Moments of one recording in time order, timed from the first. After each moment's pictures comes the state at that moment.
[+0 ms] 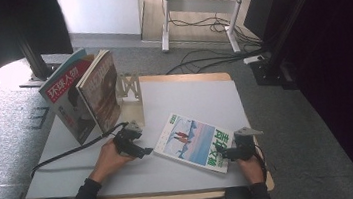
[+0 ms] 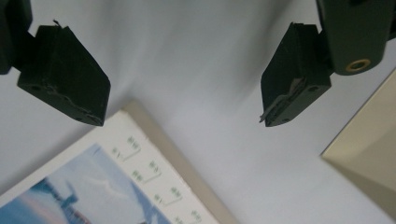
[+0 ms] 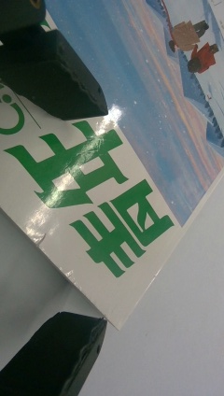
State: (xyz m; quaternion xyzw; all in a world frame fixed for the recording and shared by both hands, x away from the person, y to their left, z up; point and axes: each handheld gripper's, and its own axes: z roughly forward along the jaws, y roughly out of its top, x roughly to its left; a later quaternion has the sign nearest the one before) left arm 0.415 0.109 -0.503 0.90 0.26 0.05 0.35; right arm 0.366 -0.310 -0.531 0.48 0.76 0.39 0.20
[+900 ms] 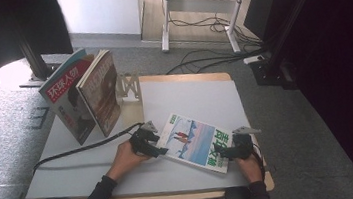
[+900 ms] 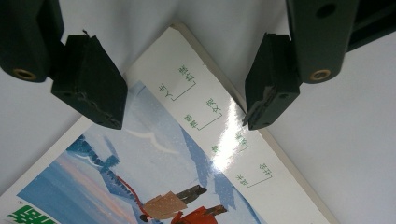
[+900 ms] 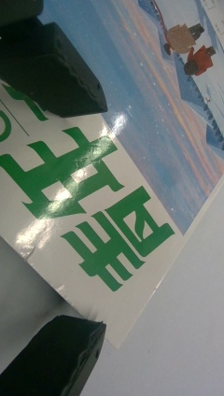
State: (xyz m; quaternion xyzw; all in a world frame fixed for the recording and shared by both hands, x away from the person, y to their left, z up) left arm 0.417 0.068 -0.514 0.90 0.24 0.01 0.38; right arm 0.371 -0.305 -0.532 0.49 0.76 0.39 0.19
